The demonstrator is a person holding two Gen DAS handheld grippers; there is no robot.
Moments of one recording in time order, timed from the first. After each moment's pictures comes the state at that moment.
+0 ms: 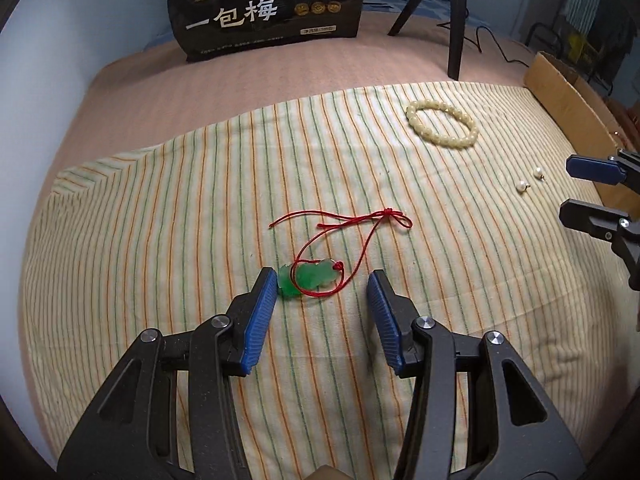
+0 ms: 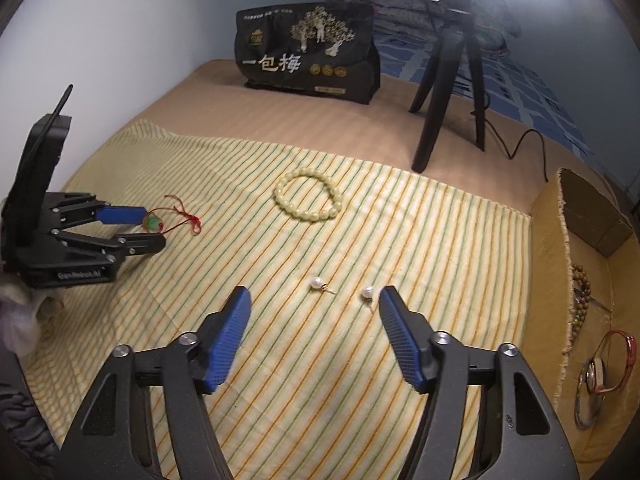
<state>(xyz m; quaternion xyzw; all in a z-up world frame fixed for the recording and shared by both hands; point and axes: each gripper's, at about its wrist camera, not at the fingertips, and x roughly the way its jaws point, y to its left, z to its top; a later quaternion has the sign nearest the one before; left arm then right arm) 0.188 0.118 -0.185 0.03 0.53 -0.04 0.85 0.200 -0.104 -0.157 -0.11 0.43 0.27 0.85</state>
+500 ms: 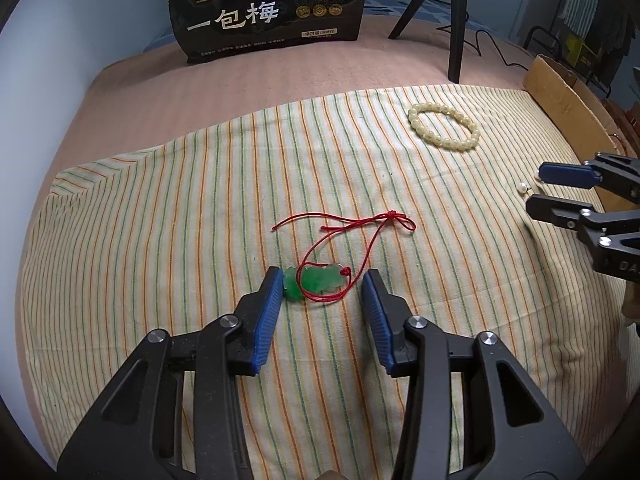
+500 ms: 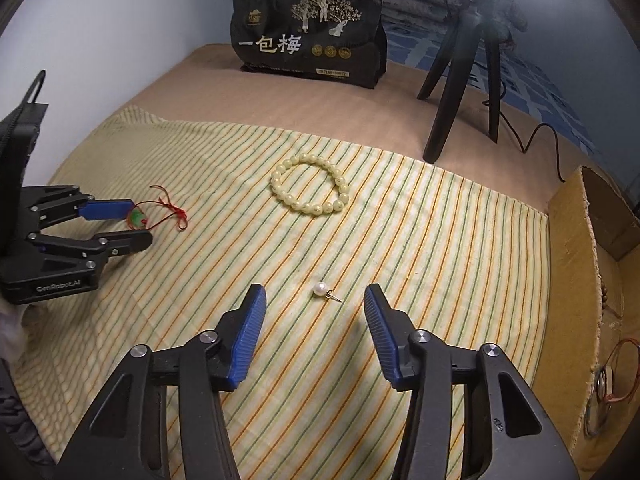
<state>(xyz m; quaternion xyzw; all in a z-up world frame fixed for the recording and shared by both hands) 0.187 0.124 -0.186 0.03 0.52 -0.04 0.85 0.213 -0.089 -0.175 -0.12 0.45 0.26 0.85</state>
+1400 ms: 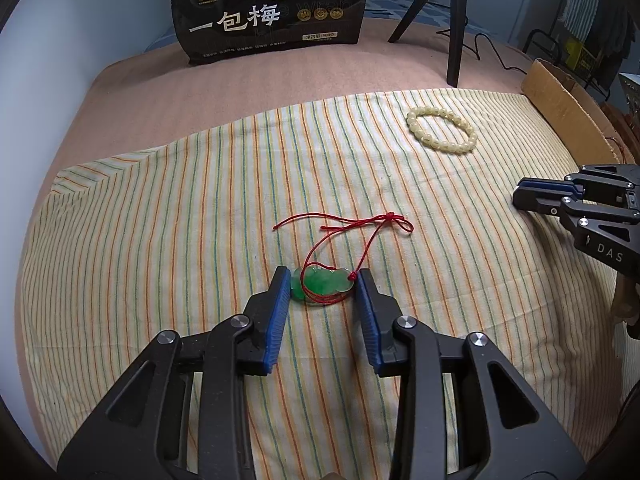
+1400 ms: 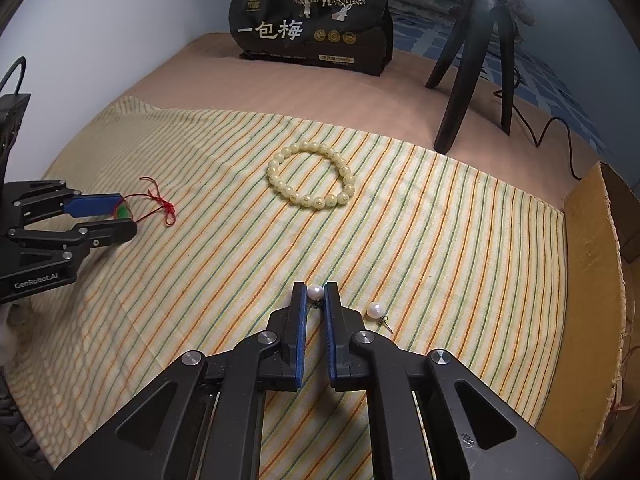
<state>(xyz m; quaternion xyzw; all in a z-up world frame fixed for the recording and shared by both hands) 0.188 0.124 -0.183 0.02 0.52 -0.04 0.86 0.221 -0.084 -0.186 -0.12 0.46 0.27 0.84</state>
